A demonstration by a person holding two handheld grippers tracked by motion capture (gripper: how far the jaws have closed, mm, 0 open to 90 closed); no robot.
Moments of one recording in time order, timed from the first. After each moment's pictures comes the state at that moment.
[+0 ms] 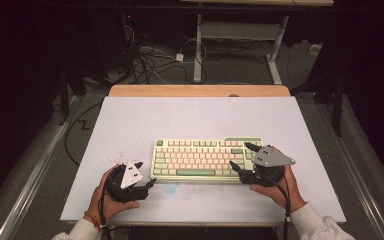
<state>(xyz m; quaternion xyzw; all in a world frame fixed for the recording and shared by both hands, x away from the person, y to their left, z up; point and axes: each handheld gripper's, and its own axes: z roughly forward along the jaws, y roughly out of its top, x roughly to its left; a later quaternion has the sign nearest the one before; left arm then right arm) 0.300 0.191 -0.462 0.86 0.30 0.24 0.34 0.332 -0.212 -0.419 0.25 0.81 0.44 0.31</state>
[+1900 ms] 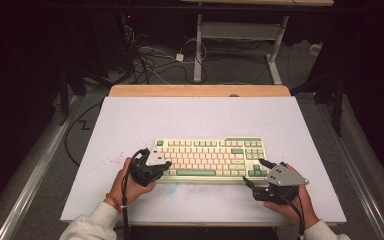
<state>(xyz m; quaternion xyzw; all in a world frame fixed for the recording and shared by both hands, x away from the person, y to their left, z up) 0.347 0.135 -0.444 0.89 0.28 0.17 0.33 0.302 -0.244 -0.447 0.26 0.82 0.41 0.31</state>
